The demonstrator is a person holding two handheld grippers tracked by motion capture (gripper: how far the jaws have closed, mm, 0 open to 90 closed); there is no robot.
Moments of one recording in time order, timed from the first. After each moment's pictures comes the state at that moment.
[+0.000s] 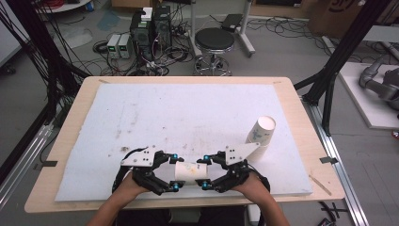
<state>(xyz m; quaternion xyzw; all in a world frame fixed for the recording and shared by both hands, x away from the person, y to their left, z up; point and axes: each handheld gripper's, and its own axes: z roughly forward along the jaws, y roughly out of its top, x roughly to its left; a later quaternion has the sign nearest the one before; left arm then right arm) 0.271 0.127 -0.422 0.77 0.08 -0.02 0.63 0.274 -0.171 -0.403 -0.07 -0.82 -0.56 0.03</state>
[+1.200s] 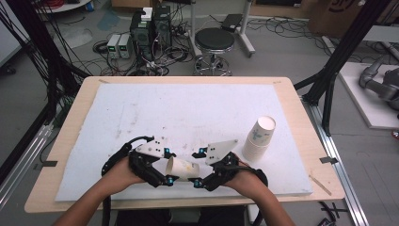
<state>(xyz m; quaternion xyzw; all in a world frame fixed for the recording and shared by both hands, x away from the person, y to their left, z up) 0.281 0.120 -0.365 0.91 0.09 0.02 0.41 0.274 -0.135 -0.373 -0.05 -0.90 -0.43 -0.07</state>
